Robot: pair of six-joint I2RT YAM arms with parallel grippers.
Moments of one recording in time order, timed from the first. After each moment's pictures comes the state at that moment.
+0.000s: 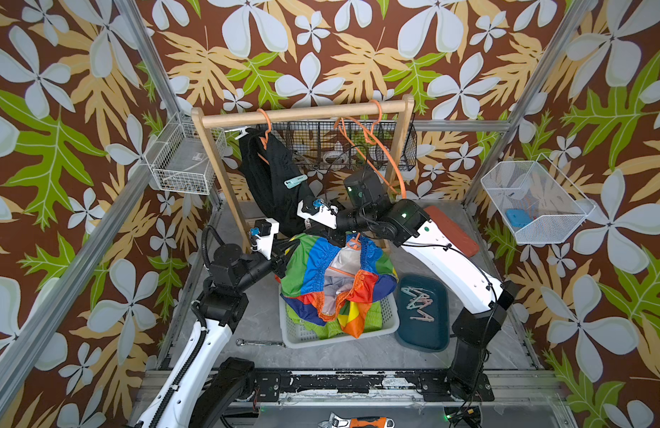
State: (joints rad) left arm -0.19 0.84 0.75 0.03 0.57 -0.14; right arm 0.81 1.86 2.18 -0.86 -0.42 -0.59
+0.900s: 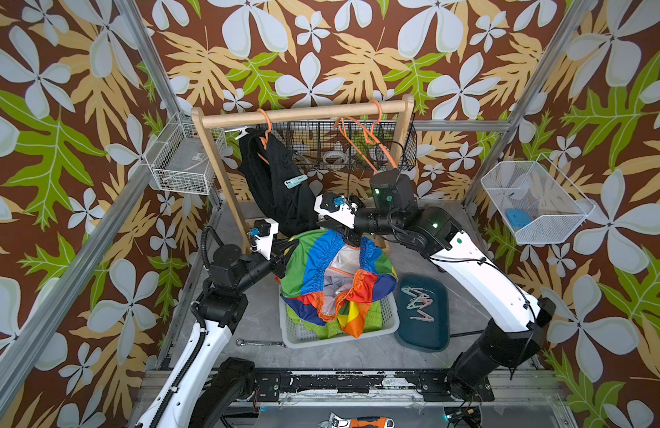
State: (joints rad) left arm -0.19 0.83 0.75 0.02 0.55 -0.14; right arm 0.81 1.61 1.94 -0.74 -0.33 -0.56
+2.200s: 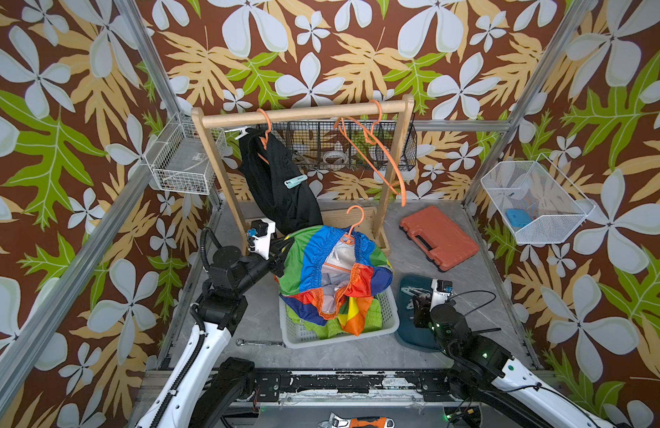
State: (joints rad) left arm -0.19 0.82 0.75 0.01 0.44 -0.12; right arm 0.74 0.47 0.29 -0.43 0.51 0.63
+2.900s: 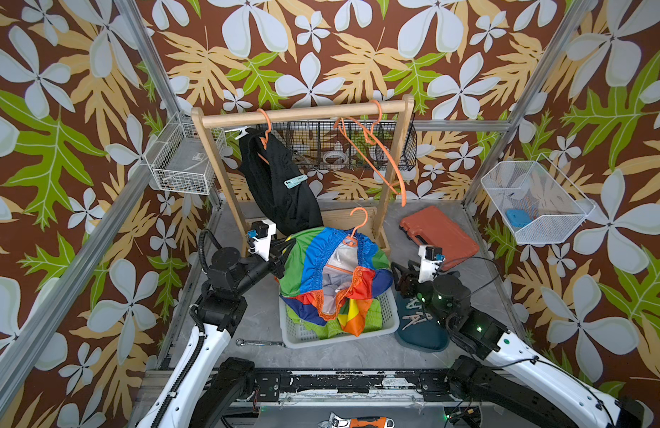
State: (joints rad) left arm -0.19 0.80 0.74 0.03 0.51 -0.12; right arm 0.74 0.83 0.69 -0.08 0.30 0.38
